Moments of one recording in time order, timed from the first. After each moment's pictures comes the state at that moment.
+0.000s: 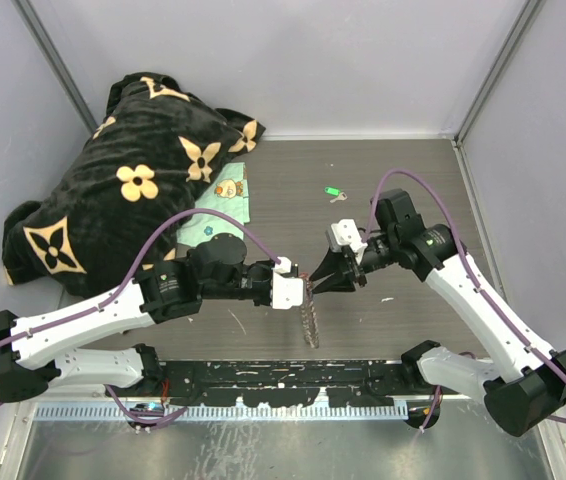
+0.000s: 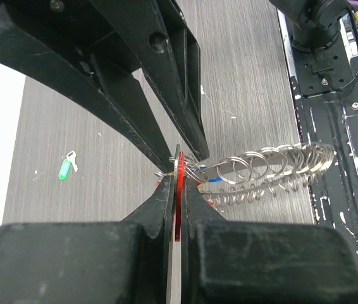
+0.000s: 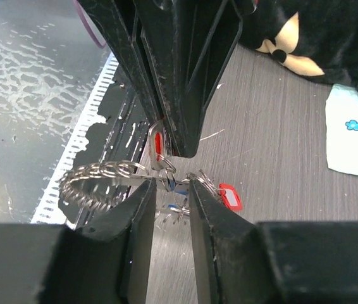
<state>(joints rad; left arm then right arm) -1.16 1.10 1.08 -0.33 0.25 0.57 0.47 1.08 1.09 -0.86 -1.20 -0.88</state>
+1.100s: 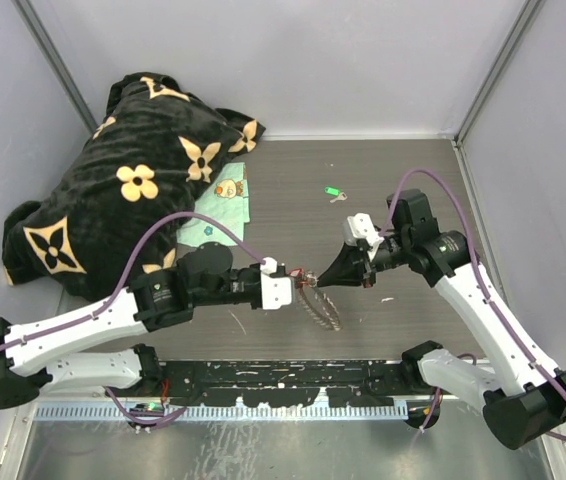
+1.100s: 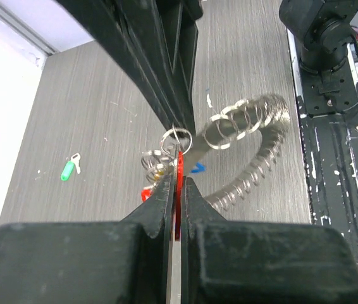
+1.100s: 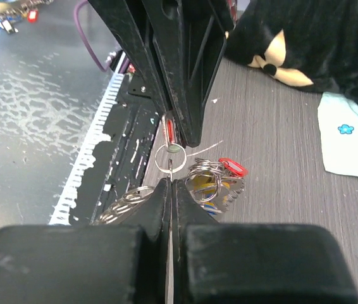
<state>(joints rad) -1.16 1.05 1.00 -0.23 0.23 0.51 0.40 1.02 1.05 -0.82 -1.26 -0.79</state>
